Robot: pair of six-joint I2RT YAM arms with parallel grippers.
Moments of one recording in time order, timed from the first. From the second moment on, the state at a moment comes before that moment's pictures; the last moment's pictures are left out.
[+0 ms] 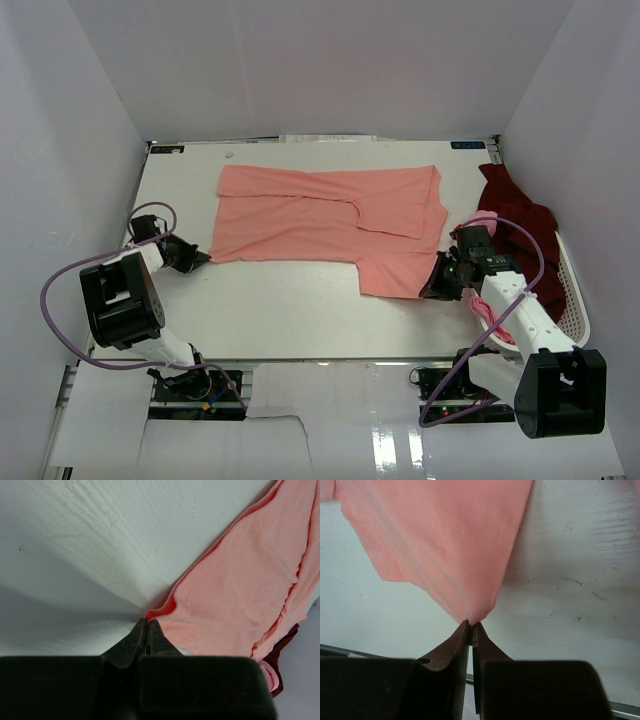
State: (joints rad) left arm 0.34 1.60 0.75 -0.19 0.40 -0.77; right arm 0.12 1.07 0.64 -0.70 -0.28 0.45
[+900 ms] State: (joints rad) left arm 0.34 1.62 0.79 -0.22 0.38 -0.75; right arm 0.11 1.09 0.71 -0.87 -0.08 0.48
